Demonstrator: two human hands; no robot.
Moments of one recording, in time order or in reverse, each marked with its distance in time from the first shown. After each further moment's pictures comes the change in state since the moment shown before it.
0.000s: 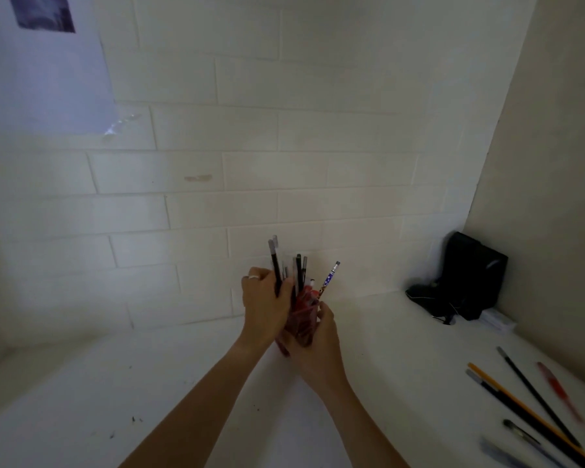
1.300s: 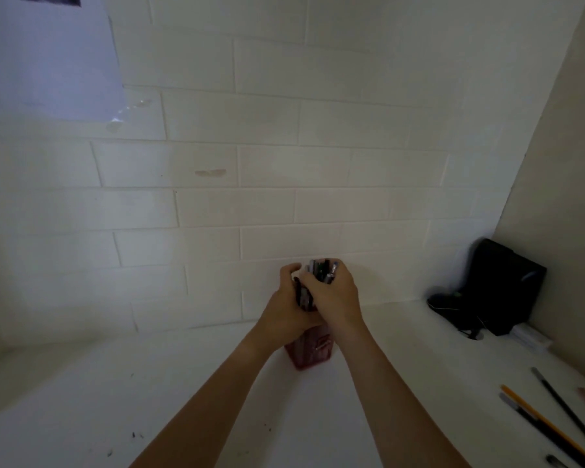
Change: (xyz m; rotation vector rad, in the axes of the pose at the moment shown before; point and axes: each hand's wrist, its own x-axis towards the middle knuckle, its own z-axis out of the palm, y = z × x) left_hand 0.008 -0.008 -0.004 -0.448 -0.498 -0.092; right_hand 0.071 -0.073 -0.004 0.122 0.012 -0.056
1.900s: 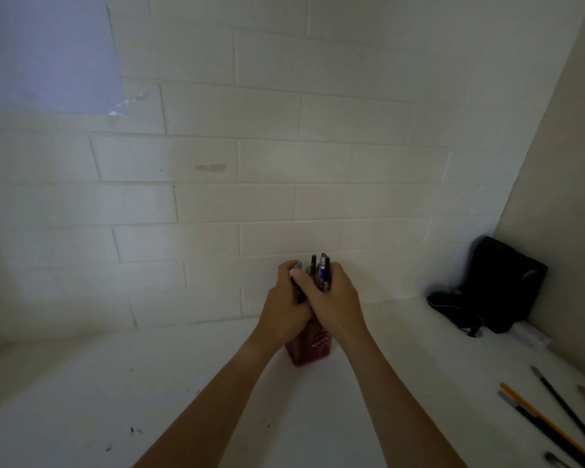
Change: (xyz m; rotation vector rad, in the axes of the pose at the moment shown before) left_hand -0.008 0.011 0.006 0.034 0.165 0.028; right_hand -0.011 0.006 -0.006 -0.171 -0.067 -0.093
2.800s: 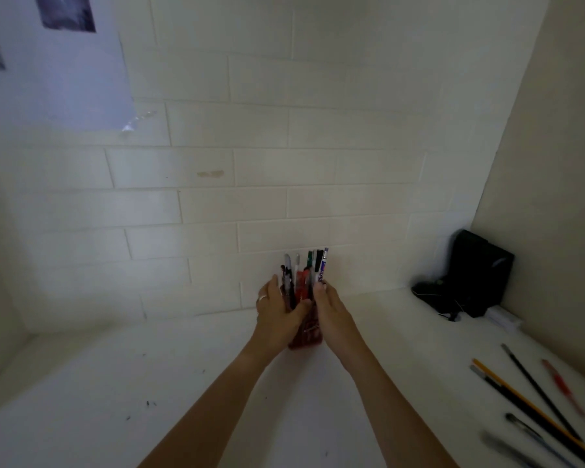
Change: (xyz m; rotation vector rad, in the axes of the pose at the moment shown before) left_hand -0.040 0.006 0.006 0.116 0.072 -0.229; right_hand -0.046 0.018 -0.017 0.130 -0.135 0.175
